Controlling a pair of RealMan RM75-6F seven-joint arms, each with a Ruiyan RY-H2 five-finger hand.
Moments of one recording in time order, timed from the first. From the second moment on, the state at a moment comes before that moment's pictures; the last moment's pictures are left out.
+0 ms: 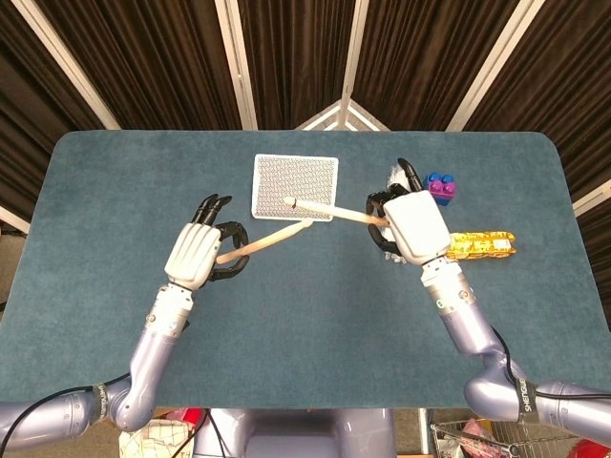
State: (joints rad) left arm -0.66 -1.61 -0.33 -1.70 1.21 1.25 0.34; right arm 0.74 -1.25 0.34 -1.79 -1.17 1.16 -0.42
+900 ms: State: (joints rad) left arm -0.76 -1.70 -0.39 -1.73 1.13 1.27 0.45; right arm 0.74 -1.22 0.32 -1.84 -1.21 1.19 -0.41
